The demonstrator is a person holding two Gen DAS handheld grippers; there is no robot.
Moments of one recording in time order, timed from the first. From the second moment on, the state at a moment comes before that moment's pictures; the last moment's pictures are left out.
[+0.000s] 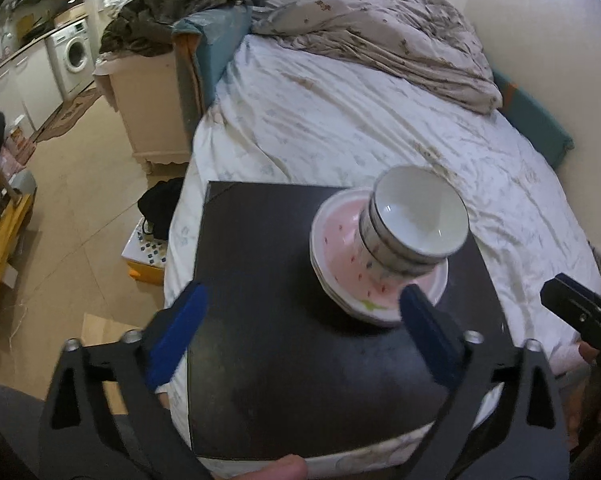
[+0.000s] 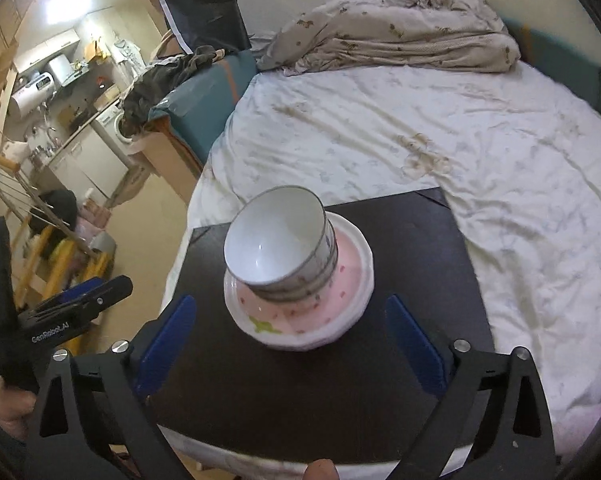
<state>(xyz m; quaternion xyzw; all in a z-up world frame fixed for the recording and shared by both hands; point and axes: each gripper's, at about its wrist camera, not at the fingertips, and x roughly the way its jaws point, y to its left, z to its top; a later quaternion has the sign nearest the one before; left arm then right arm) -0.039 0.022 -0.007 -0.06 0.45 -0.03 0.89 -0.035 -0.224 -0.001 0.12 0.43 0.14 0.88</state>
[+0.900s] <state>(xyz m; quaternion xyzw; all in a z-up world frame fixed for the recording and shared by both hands) -0.049 -0.003 -0.038 -0.03 0.47 -0.03 0.88 -0.059 -0.205 -0.037 0.06 0.42 0.10 0.90</state>
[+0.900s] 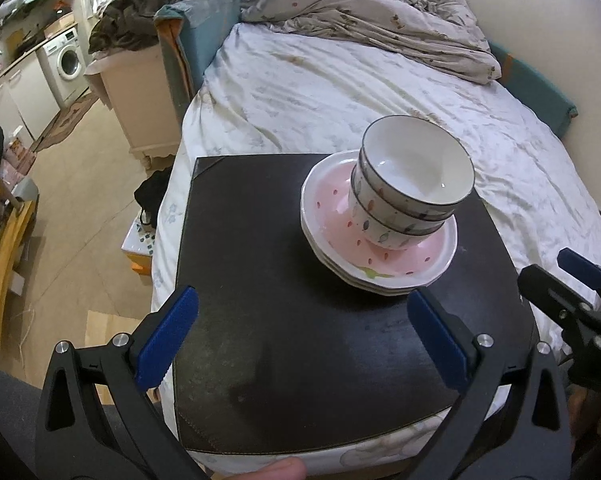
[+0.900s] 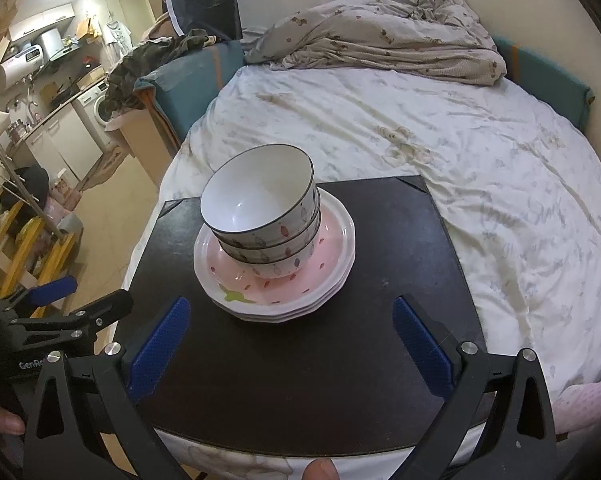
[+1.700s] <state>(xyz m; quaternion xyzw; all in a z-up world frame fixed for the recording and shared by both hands) -0.050 -0.010 -0.036 -0.02 0.46 -0.04 0.89 -0.062 -0.212 -0.035 0.06 0.42 0.09 0.90</state>
